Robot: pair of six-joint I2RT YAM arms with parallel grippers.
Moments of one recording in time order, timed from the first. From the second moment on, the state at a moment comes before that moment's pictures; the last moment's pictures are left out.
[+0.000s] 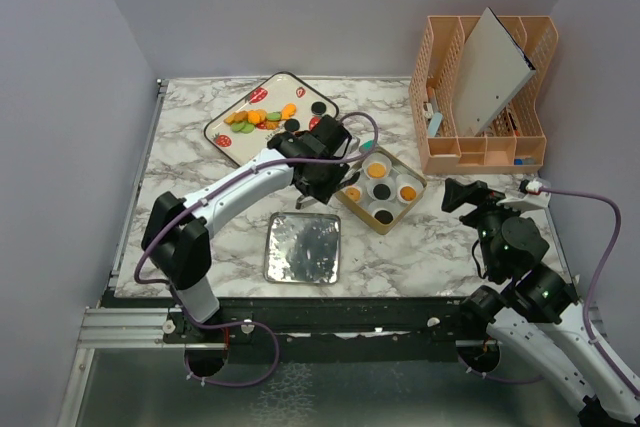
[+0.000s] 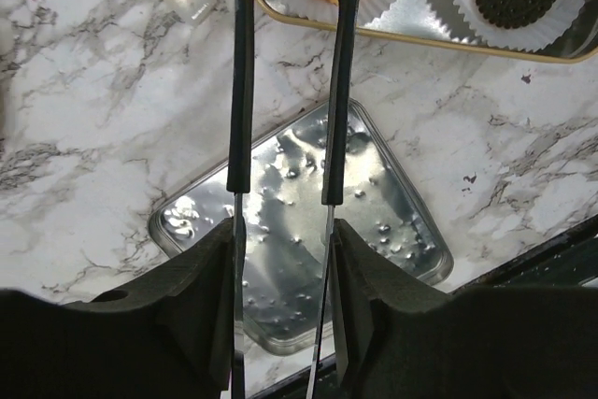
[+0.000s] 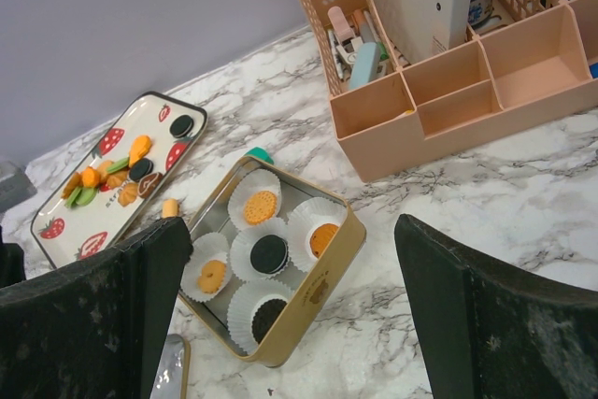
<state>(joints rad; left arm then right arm) -0.77 1.71 1.49 -0.91 0.00 -0.13 0.65 0.33 0.57 -0.33 0.71 0.48</state>
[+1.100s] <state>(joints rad) -0.15 1.18 0.66 -0.22 -0.25 -0.38 0.65 0.24 0.55 -0.34 0.71 0.48</state>
